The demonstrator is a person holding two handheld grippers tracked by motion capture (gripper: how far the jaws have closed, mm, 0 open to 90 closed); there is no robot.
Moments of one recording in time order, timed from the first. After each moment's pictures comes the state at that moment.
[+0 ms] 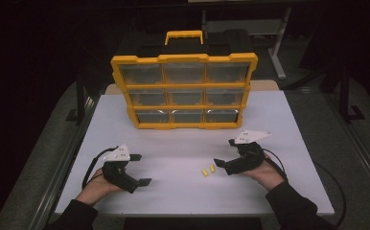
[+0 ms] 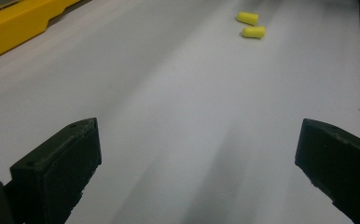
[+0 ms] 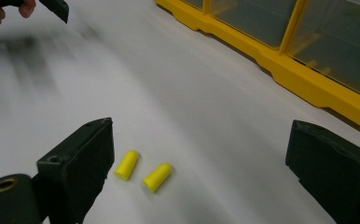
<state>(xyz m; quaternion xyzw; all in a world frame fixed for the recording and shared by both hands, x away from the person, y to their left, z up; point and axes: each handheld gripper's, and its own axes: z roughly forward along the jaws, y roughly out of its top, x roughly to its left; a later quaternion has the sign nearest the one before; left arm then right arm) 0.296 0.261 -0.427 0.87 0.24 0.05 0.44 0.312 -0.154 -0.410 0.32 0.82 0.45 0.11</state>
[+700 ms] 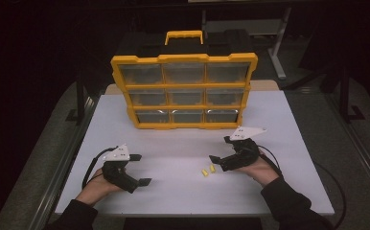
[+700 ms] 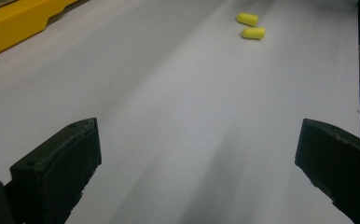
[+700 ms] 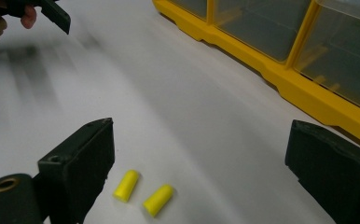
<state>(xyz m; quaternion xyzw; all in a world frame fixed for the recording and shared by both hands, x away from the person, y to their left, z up) 0.296 0.261 -0.427 0.86 0.24 0.05 0.44 0.322 -0.143 -0.408 0.31 0.82 0.46 0.11</state>
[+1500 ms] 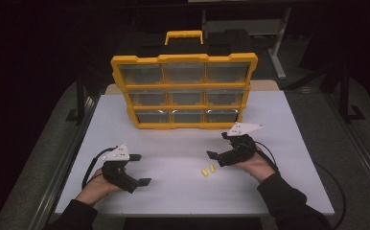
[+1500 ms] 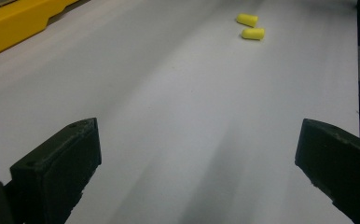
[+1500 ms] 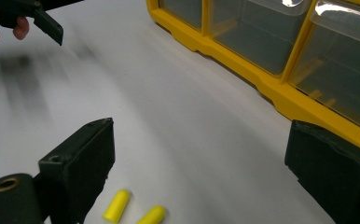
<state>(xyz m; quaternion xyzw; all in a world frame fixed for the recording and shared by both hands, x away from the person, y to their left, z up) 0.296 0.262 -0.427 0.86 0.24 0.05 0.44 0.333 -0.137 -0.405 0.31 0.82 0.47 0.12</state>
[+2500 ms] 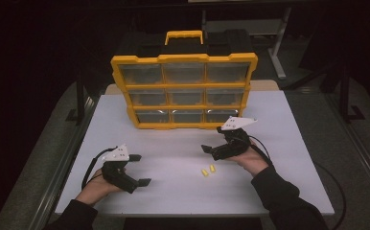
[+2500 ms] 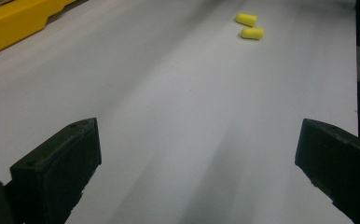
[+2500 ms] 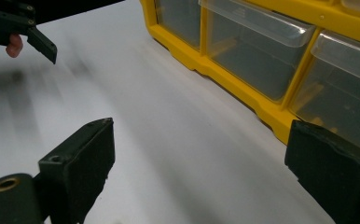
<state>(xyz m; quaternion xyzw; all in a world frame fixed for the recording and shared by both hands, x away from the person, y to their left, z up) 0.295 0.262 -0.428 0.86 0.24 0.04 0.44 0.348 -0.122 -0.399 0.30 0.82 0.48 0.13</state>
